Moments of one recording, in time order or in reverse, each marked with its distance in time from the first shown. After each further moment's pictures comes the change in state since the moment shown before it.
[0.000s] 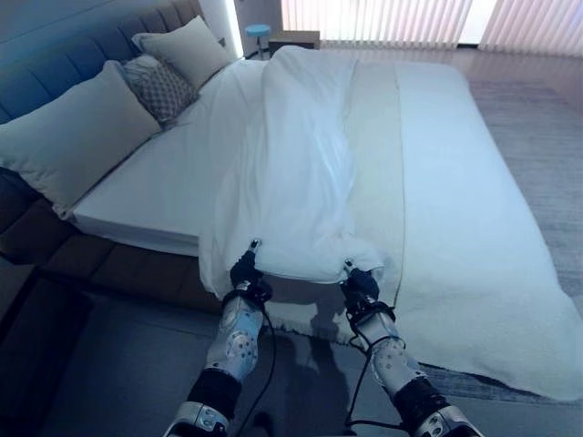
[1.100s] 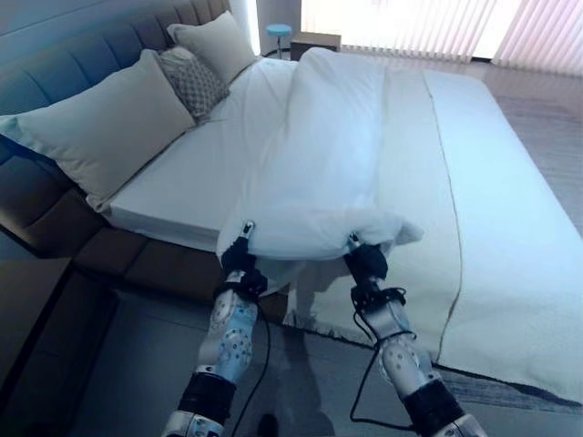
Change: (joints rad) left arm 0.072 -0.030 0.036 -0.170 0.078 0.005 -0.016; right arm 0.131 -0.037 0.013 -0.269 -0.104 -0.031 0.067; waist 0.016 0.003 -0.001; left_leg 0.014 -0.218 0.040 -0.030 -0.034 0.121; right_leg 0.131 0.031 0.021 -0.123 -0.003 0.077
